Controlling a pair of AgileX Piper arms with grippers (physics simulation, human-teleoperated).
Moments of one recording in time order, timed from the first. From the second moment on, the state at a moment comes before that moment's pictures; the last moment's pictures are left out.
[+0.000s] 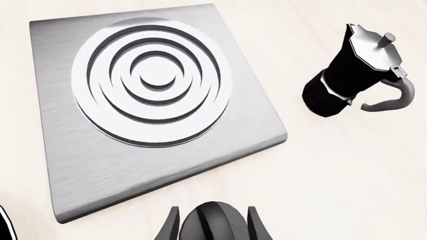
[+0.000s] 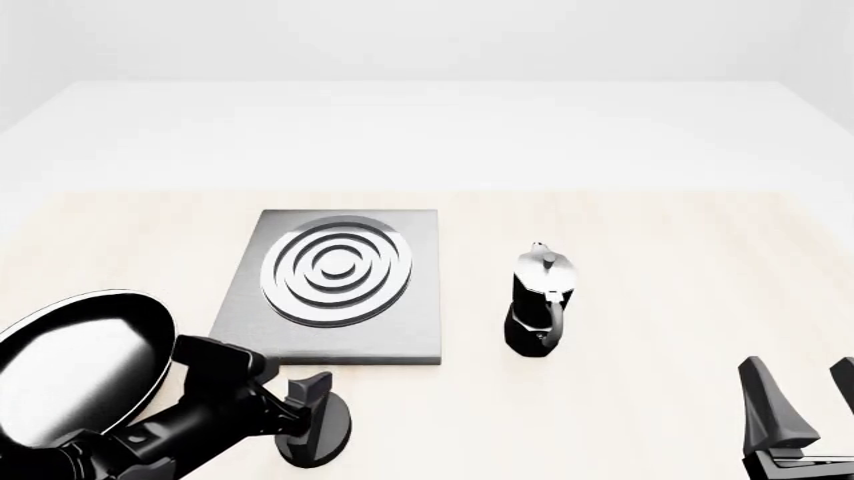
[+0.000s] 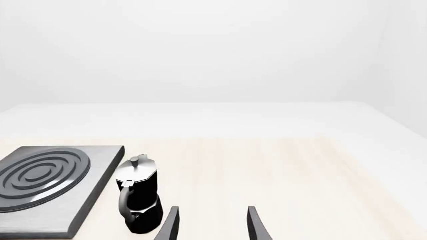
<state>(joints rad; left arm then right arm) -0.52 1.34 -0.22 -0.49 -0.23 0.00 0.01 -0.01 0.00 0.01</state>
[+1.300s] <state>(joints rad) -0.53 1.59 -0.21 -0.73 -0.29 0.00 0.01 -0.01 0.00 0.01</state>
